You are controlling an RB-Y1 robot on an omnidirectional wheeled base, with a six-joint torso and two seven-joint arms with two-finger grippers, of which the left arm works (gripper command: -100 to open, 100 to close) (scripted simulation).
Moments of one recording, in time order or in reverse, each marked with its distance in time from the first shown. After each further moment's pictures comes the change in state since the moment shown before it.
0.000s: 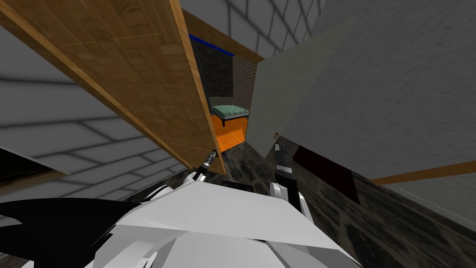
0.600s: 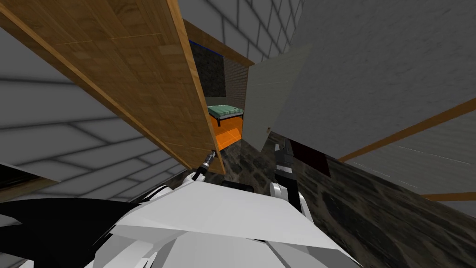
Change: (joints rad) arm 0.008 0.015 -0.031 -0.013 0.056 0.009 -0.023
